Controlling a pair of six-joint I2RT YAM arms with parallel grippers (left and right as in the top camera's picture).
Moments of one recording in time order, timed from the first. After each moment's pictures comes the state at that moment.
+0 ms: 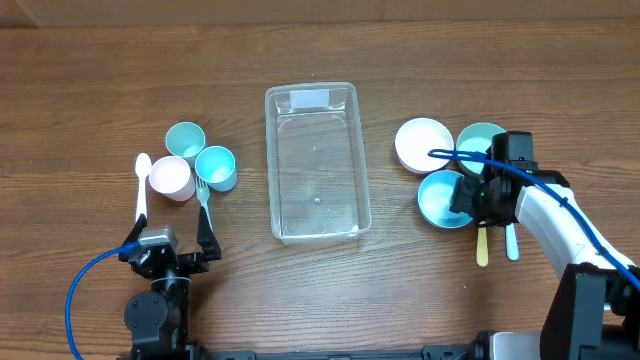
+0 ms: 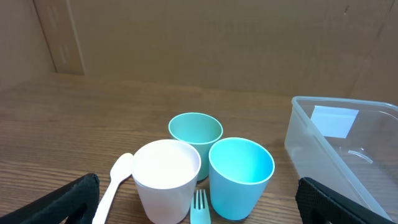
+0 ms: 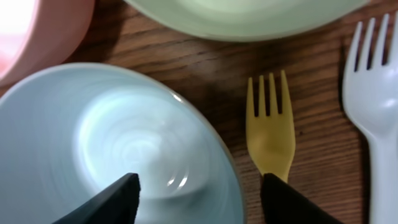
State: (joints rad) left arm 0.11 0.01 0.01 -0.08 0.01 -0.08; right arm -0.08 1.56 0.86 -0.65 -0.08 0.22
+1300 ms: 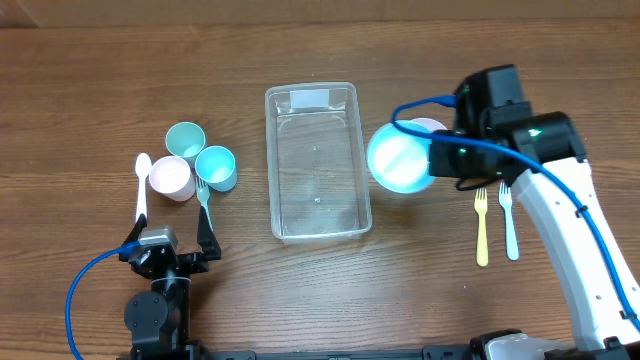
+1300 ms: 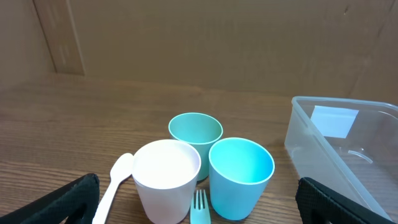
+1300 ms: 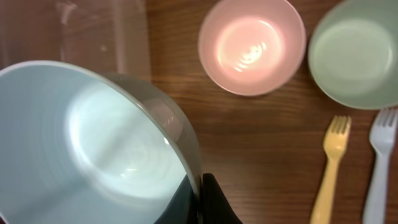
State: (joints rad) left arm 0.11 0.01 0.01 -0.08 0.01 -0.08; right arm 0.23 1.47 1.44 -1.15 -0.13 0.27
